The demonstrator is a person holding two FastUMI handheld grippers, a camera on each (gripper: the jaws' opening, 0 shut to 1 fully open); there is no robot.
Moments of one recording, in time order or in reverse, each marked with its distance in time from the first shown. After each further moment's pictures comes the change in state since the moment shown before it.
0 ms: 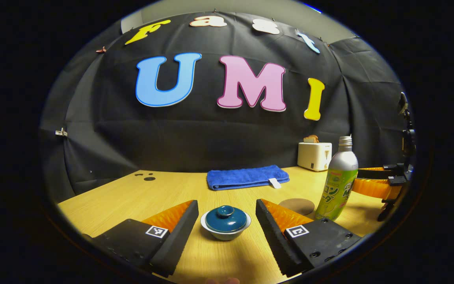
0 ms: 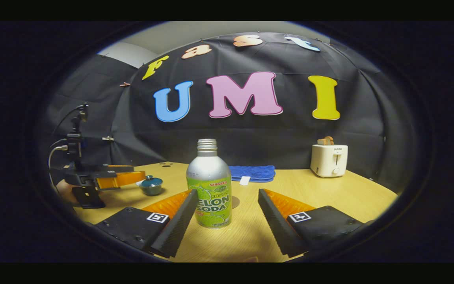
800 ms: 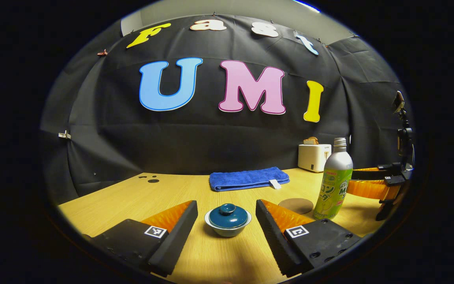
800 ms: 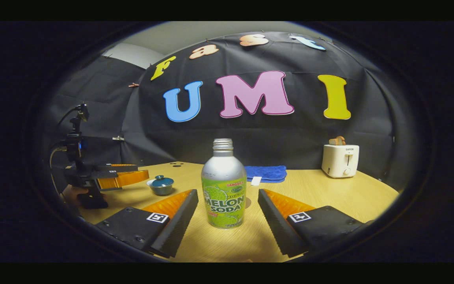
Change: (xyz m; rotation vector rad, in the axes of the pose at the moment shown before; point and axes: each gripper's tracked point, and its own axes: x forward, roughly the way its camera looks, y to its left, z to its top) left arm -0.010 0.000 -0.002 -0.001 0.005 0.009; right arm 0.014 0.015 -0.004 0.003 0.003 0.094
